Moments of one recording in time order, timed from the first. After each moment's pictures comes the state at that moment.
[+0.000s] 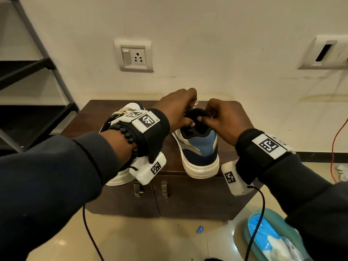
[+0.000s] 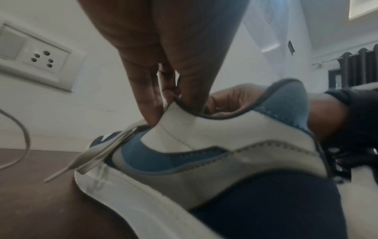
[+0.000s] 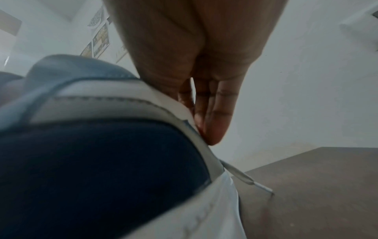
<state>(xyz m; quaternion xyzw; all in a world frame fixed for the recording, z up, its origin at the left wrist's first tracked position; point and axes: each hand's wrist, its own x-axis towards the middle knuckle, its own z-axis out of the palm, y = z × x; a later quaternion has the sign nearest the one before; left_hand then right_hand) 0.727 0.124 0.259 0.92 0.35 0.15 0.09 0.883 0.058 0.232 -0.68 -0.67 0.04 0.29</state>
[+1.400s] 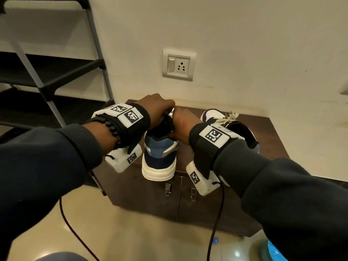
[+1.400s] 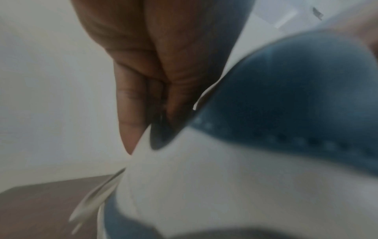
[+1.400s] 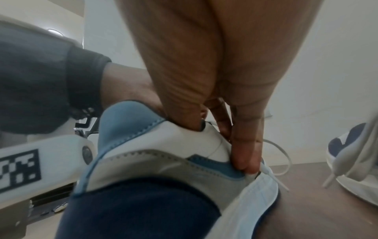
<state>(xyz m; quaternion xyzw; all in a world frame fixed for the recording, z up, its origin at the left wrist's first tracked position) 0.585 0.156 0.277 0.89 0.45 0.03 -0.03 0.706 0.120 0.255 -0.64 -0.74 0.15 0.09</state>
